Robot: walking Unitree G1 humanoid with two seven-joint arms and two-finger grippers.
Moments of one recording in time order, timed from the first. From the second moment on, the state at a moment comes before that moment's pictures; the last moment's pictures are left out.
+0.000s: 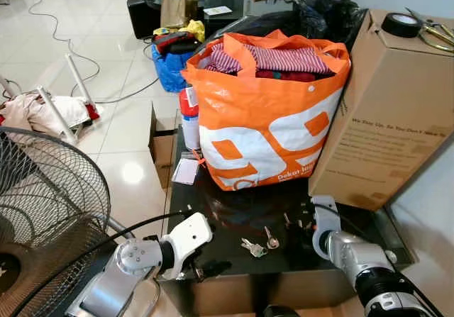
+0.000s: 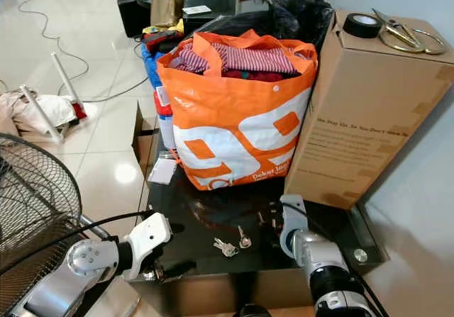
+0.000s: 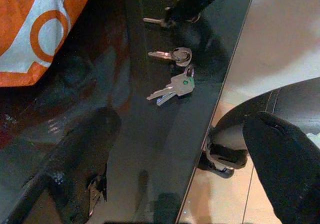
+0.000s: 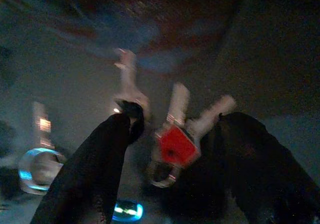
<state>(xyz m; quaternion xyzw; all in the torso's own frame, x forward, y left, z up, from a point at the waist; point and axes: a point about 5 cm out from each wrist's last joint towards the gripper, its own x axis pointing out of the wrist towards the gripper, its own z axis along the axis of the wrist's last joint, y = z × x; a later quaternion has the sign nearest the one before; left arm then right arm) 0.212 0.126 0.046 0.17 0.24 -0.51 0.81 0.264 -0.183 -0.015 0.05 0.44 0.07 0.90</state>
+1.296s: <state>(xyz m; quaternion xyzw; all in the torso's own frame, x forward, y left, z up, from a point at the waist) 0.215 0.121 0.045 0.17 0.23 -0.52 0.81 0.244 -0.201 -0.018 0.04 0.47 0.08 0.88</state>
